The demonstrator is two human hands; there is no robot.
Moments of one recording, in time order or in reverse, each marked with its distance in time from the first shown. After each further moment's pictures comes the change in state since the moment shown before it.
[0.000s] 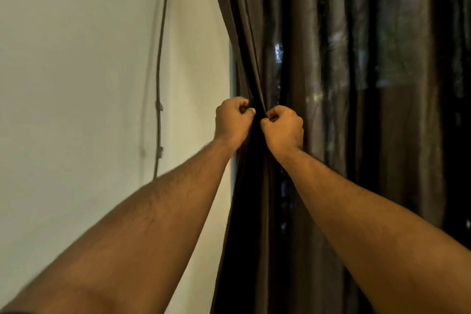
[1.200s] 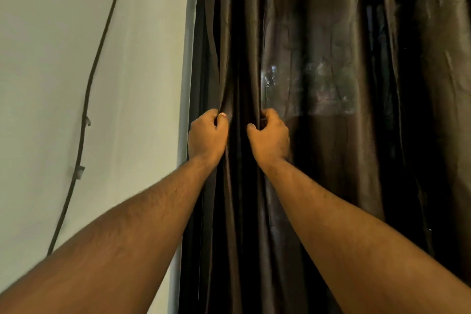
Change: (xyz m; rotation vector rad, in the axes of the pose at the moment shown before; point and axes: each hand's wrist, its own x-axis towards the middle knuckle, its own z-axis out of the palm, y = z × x) left_hand 0.001 0.030 0.076 -0.086 0.160 0.060; right_hand 0.061 0.050 -0.059 0.053 0.087 -0.087
